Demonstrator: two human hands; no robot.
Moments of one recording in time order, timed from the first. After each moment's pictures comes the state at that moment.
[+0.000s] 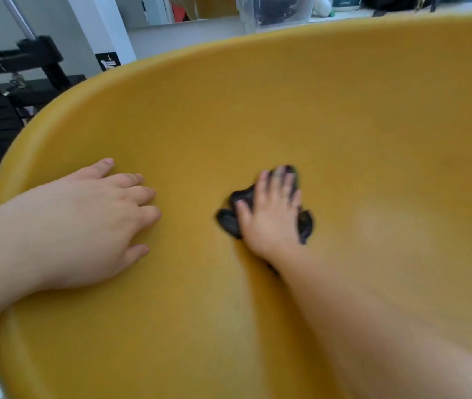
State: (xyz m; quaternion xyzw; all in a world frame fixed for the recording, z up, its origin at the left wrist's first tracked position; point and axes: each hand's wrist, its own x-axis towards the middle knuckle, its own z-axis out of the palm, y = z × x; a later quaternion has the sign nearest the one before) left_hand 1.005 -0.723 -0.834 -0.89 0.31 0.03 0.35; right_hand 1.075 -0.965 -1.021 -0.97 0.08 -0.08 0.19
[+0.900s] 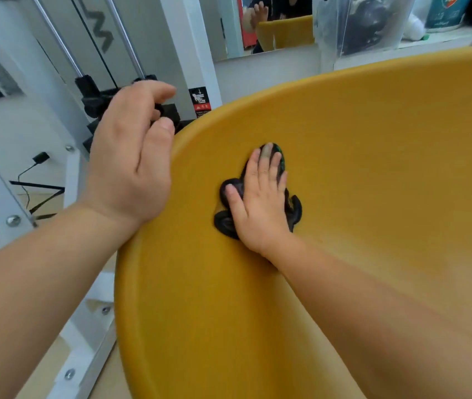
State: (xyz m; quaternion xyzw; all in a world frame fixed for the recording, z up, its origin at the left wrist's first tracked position) left_hand 1.031 -0.702 -0.792 -0.88 0.16 -0.39 -0.22; right_hand 1.105 -0.851 -0.942 -0.90 -0.16 -0.16 0.37
